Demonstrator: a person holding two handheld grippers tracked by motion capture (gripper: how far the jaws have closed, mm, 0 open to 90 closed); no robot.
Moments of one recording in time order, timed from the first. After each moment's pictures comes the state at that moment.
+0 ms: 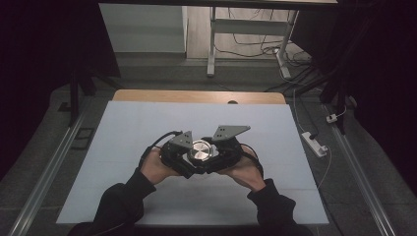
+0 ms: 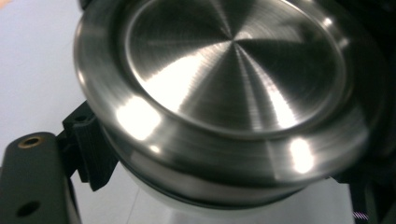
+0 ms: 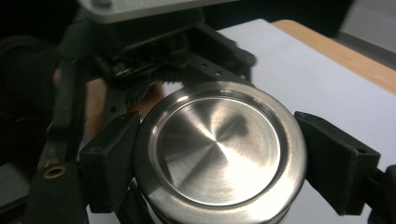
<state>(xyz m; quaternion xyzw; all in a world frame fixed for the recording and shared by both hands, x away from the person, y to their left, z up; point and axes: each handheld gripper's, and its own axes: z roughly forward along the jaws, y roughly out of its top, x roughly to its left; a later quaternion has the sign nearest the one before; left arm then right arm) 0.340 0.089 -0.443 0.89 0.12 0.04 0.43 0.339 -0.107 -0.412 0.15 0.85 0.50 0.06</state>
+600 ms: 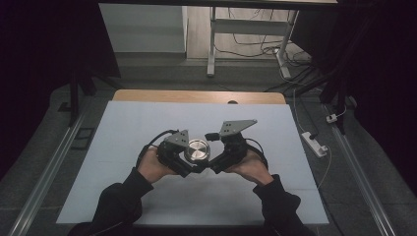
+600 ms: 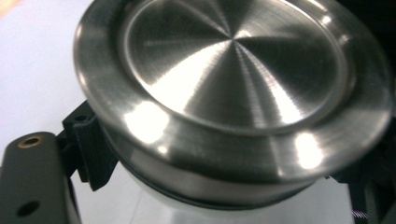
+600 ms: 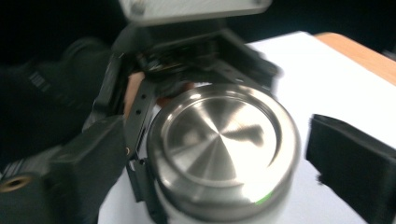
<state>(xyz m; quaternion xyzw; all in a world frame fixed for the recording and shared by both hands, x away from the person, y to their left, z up) 0.343 0.098 -0.442 0.89 0.14 0.04 0.44 0.349 -0.120 -0.402 0.14 0.84 0.52 0.01</state>
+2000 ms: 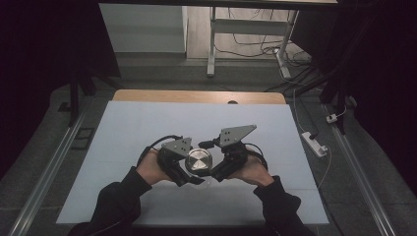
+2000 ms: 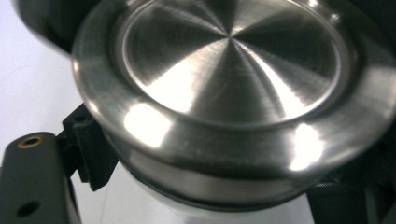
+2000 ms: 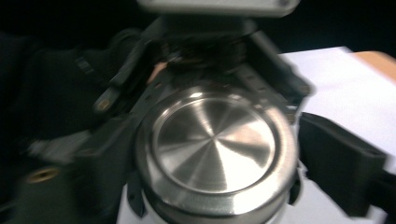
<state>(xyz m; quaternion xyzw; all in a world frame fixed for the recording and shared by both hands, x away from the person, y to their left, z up) 0.331 0.094 -0.436 0.89 0.05 0.01 0.45 0.337 -0.120 -0.404 0.05 0.84 0.54 -0.01</state>
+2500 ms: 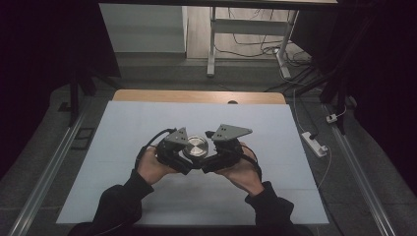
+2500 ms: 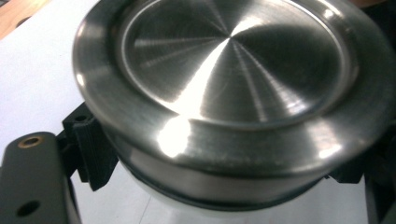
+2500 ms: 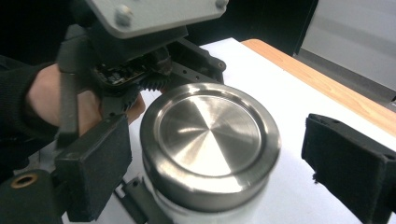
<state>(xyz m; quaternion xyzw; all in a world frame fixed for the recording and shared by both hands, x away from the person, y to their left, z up) 0.339 0.097 -0.438 0.88 0.17 0.07 0.43 0.327 -0.102 -0.402 0.19 0.83 0.51 0.13</state>
